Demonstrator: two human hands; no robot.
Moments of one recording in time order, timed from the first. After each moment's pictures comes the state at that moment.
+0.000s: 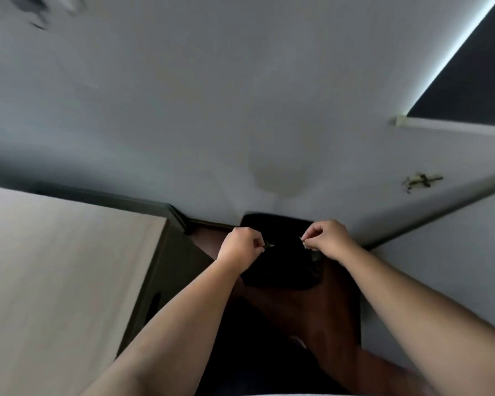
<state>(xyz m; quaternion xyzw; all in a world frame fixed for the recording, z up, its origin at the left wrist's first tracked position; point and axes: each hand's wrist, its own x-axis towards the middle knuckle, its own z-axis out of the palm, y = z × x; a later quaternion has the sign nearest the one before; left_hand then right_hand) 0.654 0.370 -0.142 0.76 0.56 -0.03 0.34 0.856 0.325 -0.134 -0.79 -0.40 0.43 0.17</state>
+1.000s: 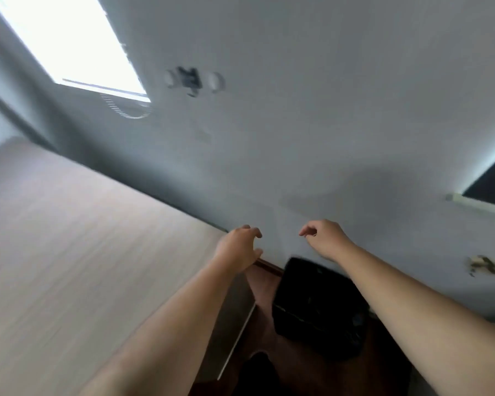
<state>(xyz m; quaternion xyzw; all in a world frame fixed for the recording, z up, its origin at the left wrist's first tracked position) 0.577 0.383 -0.044 0.74 0.64 -0.01 0.21 0.785 0.397 -0.055 -0.68 -0.60 0.38 0.14</state>
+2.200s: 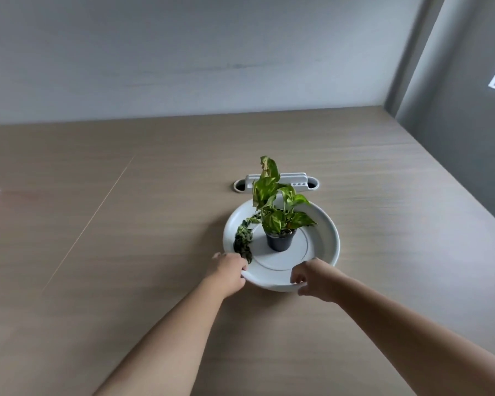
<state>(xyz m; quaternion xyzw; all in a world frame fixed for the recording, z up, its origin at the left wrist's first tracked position) 0.033 -0.071 -0.039 0.33 0.93 0.01 0.18 0.148 0.118 -0.018 -0.07 -0.95 0.19 -0.21</state>
